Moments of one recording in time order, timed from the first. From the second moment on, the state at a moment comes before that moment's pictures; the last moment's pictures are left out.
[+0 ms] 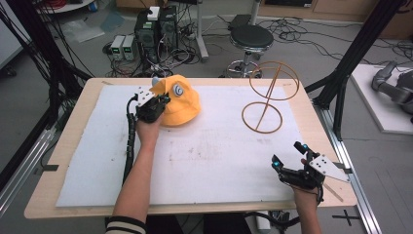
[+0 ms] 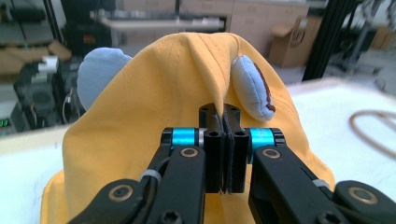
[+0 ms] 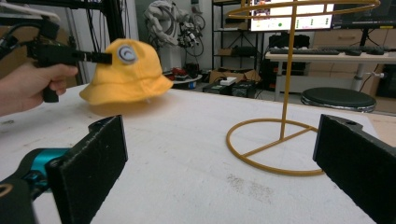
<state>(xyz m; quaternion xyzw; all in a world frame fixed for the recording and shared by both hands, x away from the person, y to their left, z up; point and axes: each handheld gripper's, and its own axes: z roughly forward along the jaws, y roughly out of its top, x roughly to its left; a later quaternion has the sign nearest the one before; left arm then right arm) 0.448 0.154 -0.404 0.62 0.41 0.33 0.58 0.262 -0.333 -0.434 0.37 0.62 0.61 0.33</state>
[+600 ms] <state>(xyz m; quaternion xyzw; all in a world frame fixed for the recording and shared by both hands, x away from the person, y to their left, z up) 0.405 0.162 -0.337 0.57 0.35 0.38 0.64 0.260 -0.327 -0.429 0.36 0.62 0.62 0.33</state>
